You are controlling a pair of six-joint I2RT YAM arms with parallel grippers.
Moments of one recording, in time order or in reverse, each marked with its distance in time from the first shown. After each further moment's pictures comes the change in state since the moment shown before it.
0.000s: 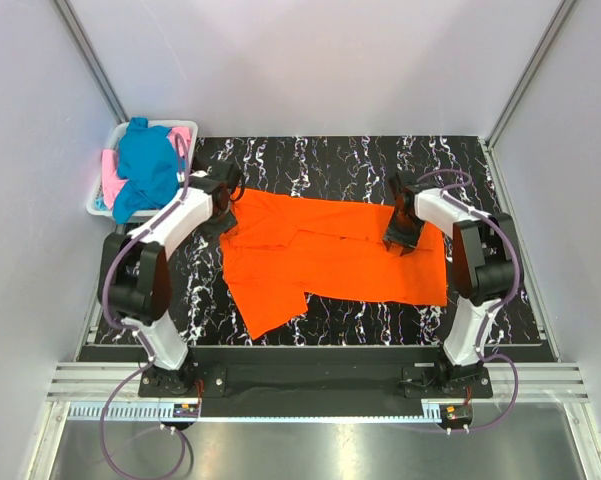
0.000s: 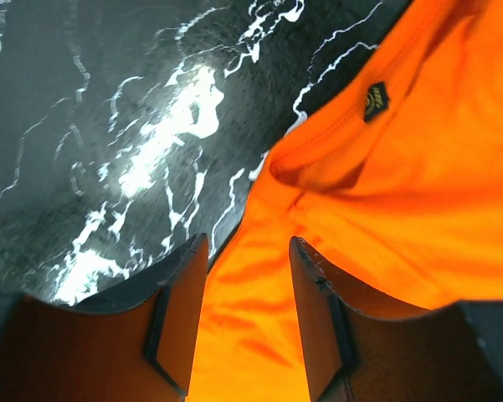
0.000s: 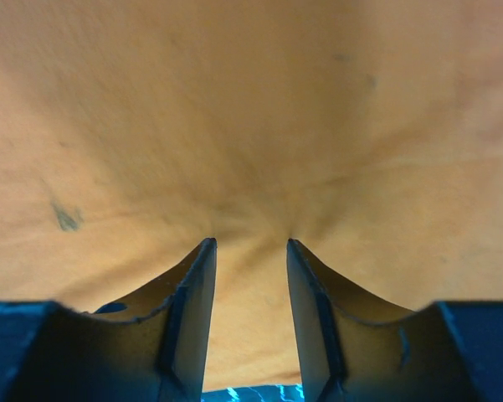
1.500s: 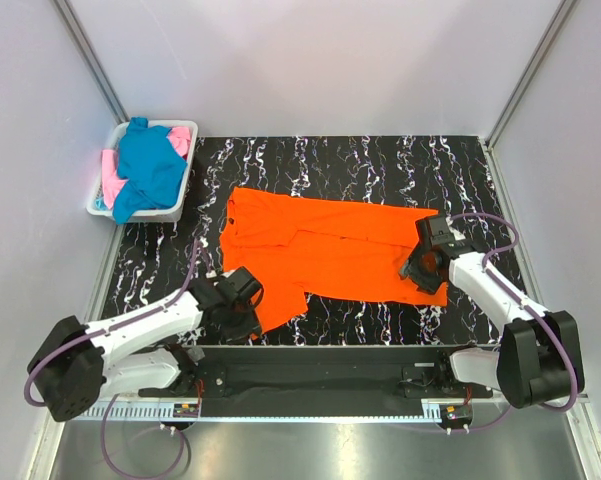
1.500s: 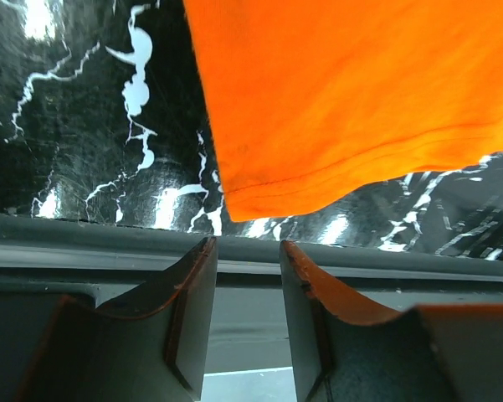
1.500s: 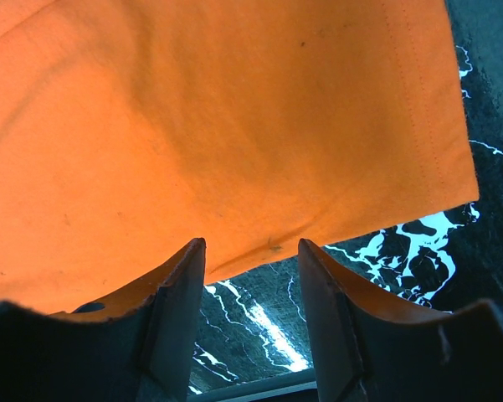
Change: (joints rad) left arm -0.523 -0.665 -0.789 0.098 0.422 -0.332; right arm 0.000 -0.653 -0.552 0.079 0.005 0.161
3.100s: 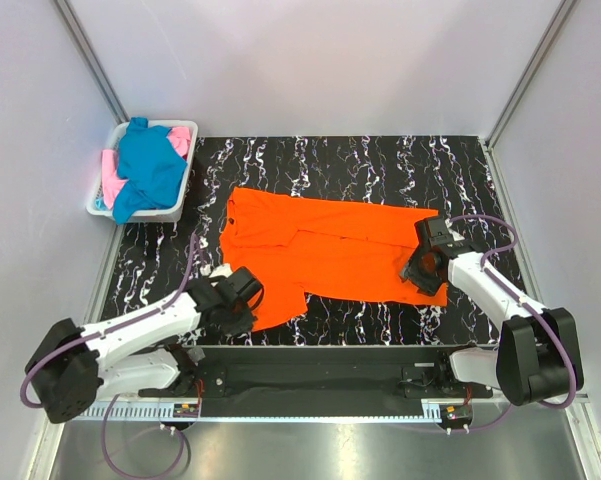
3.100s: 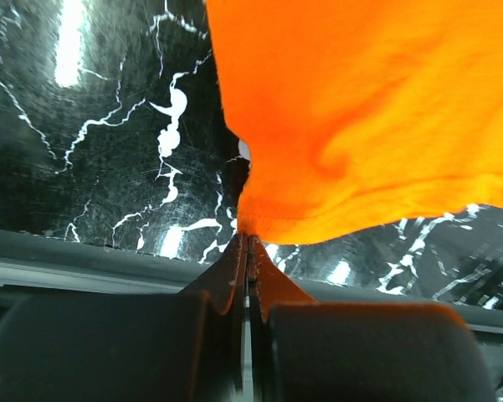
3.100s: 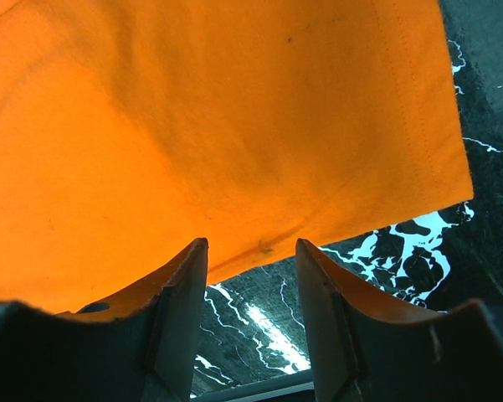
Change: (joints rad) left arm -0.034 0.010 0.011 -0.002 -0.159 -0.048; right arm 0.000 0.010 -0.013 0.000 0.008 0.004
